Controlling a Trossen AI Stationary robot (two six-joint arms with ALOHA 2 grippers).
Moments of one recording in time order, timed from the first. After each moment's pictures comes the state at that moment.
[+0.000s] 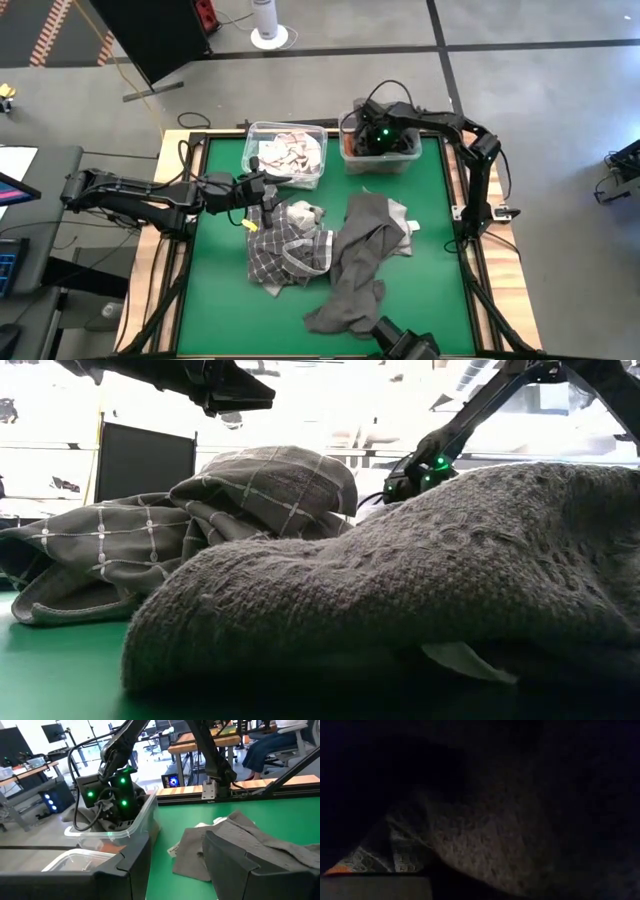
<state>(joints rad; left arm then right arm) -0.01 1.03 0.67 0.29 -0.32 0.18 -0.78 1.99 1.38 -0.90 -0.04 0.47</state>
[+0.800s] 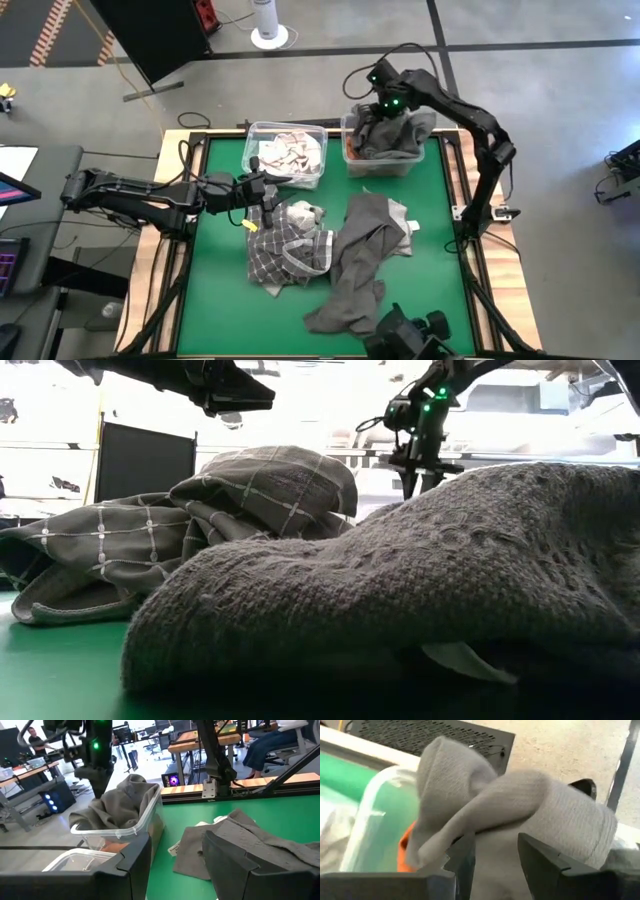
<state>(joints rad) -0.01 1.03 0.66 0.29 -0.32 0.19 -0.77 1.83 1.78 -1.09 0.16 0.43</state>
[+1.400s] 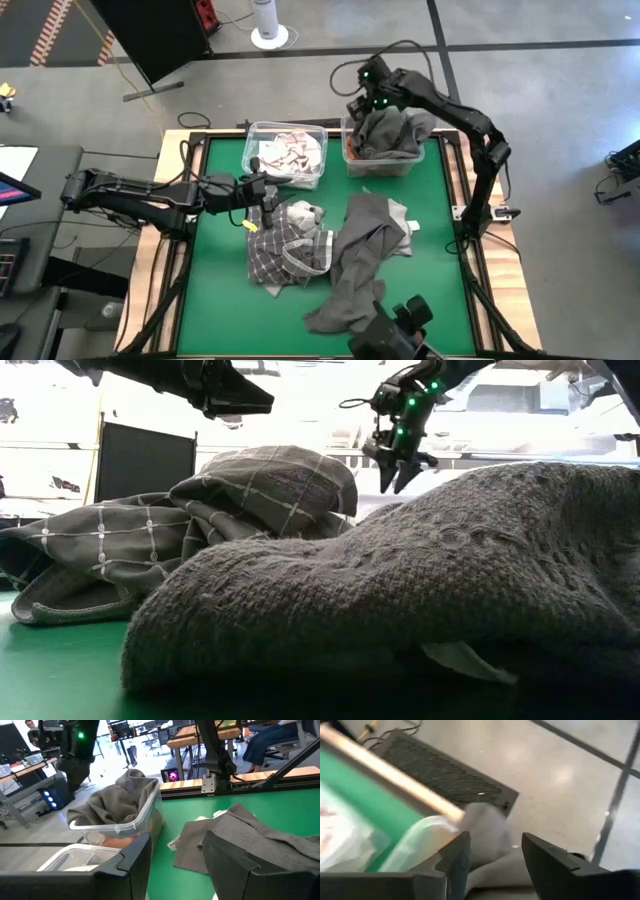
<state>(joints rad) -0.01 1.03 0.66 0.26 -0.32 0.19 -0.72 1.85 1.83 -0.90 0.27 0.18</state>
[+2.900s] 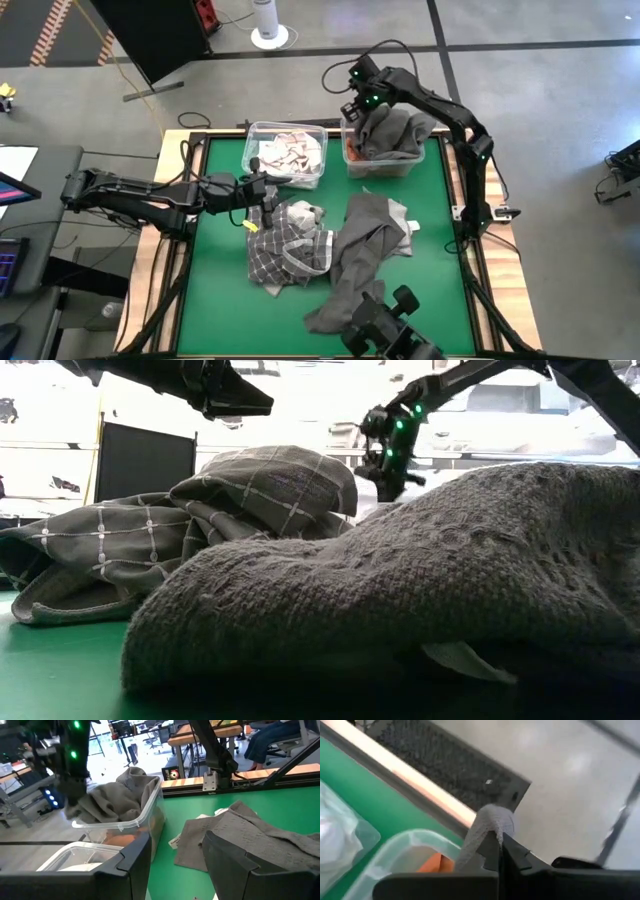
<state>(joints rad) -0.01 1.03 0.66 0.25 -0.33 0.19 -0.74 2.01 1.96 -0.94 0.18 0.11</state>
